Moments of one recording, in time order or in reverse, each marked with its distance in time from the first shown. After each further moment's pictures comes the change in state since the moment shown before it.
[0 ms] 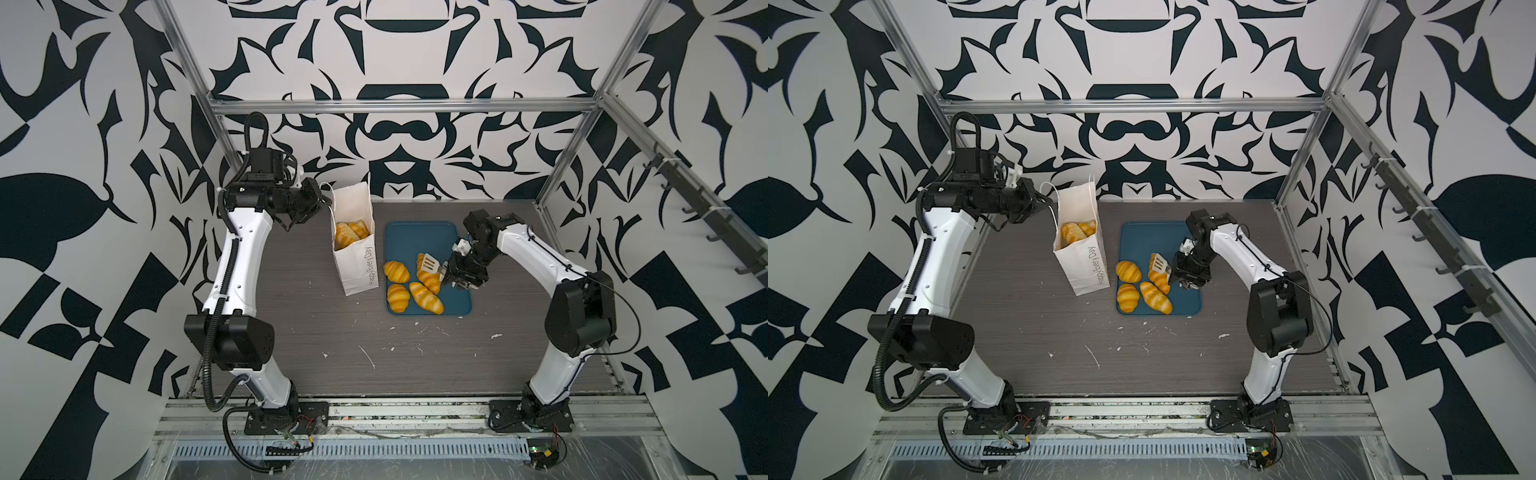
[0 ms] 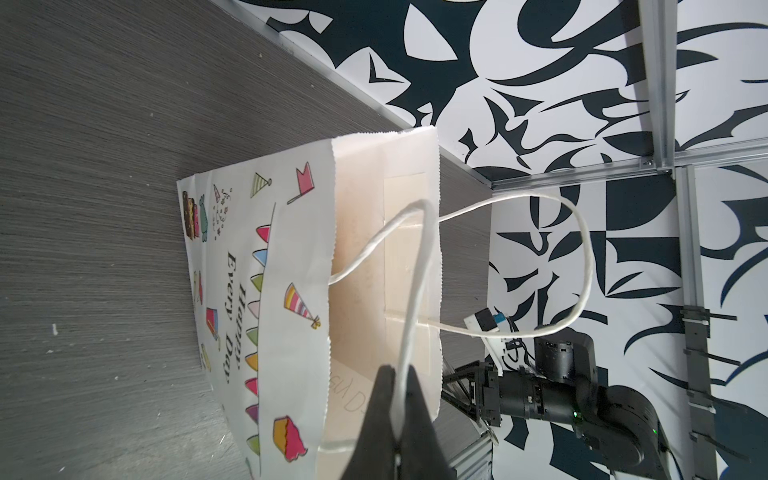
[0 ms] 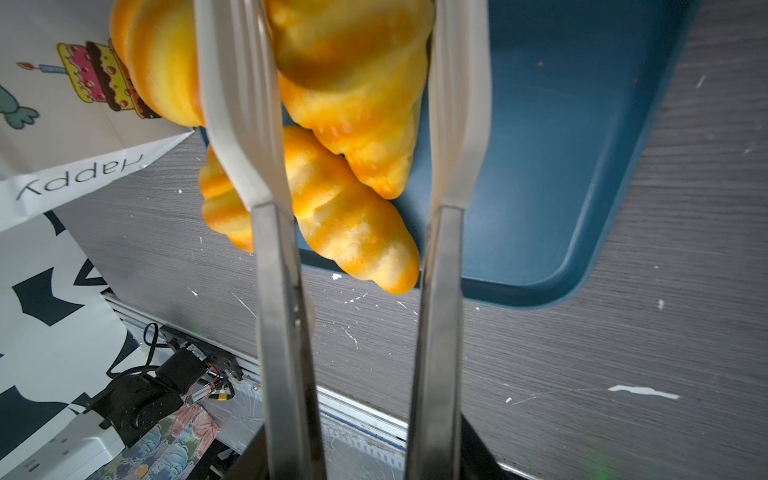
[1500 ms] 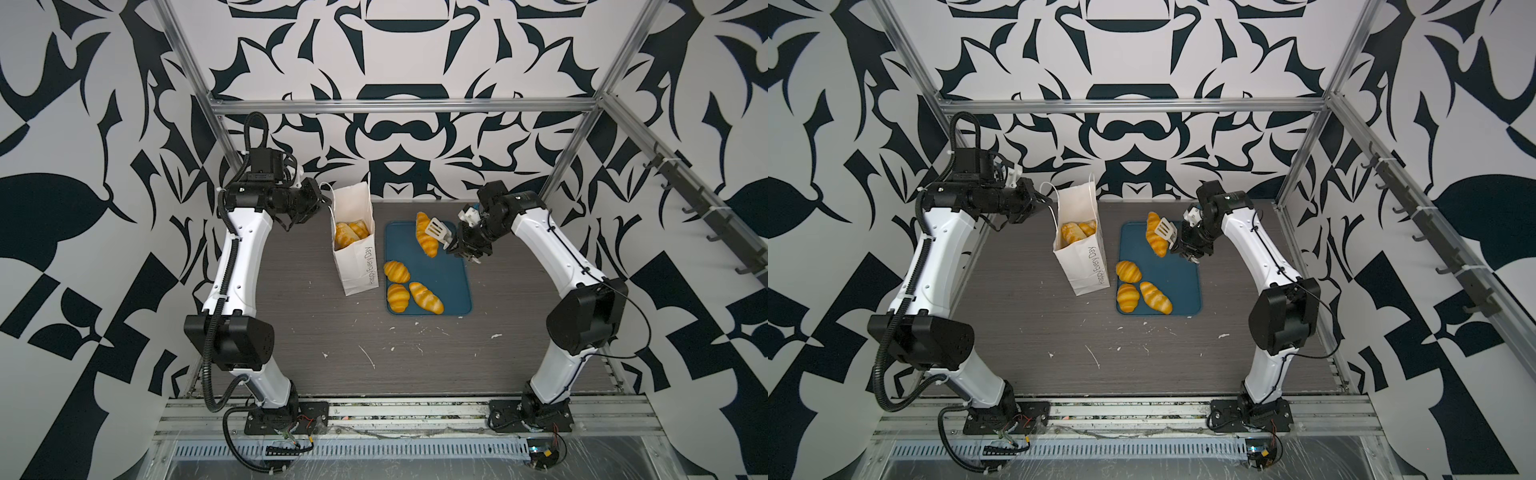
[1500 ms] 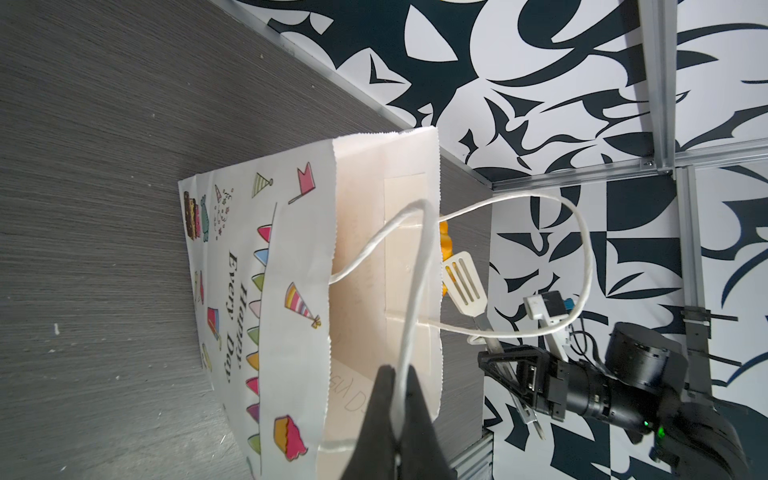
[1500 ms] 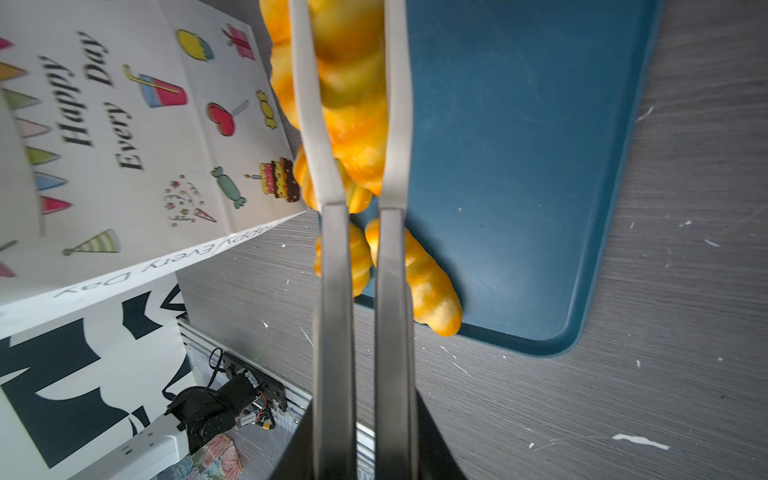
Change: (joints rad) left arm 0.000 -0.002 -0.001 0.000 -0.004 0.000; right arm -0.055 0.000 0.305 -0.030 -0.051 0.010
